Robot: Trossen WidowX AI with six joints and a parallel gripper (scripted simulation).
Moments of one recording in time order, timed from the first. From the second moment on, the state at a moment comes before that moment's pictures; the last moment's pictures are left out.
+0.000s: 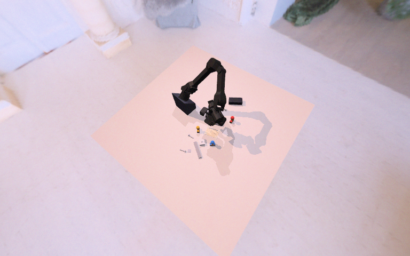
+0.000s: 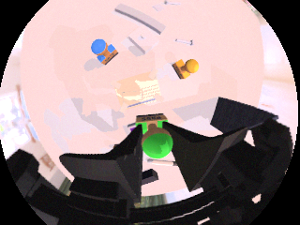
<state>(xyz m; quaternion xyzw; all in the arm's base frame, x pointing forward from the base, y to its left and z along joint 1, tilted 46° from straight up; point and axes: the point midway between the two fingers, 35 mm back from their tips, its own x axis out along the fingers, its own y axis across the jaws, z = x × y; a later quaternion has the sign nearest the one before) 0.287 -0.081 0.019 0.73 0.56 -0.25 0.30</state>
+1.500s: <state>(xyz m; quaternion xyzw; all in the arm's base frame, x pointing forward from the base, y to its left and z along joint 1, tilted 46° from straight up) 0.205 -0.004 0.019 0.73 0.57 -0.25 0.30</state>
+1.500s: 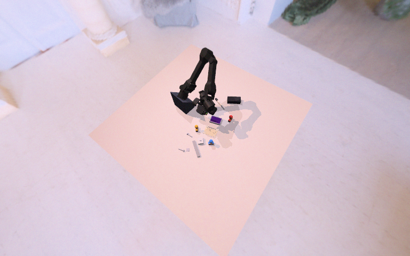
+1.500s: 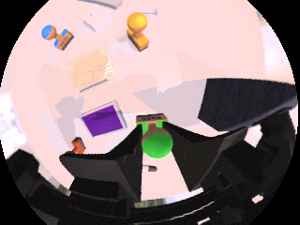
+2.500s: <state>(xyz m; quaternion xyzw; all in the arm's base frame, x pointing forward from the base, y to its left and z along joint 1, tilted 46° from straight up) 0.212 0.026 -0.007 0.73 0.57 -0.25 0.30</state>
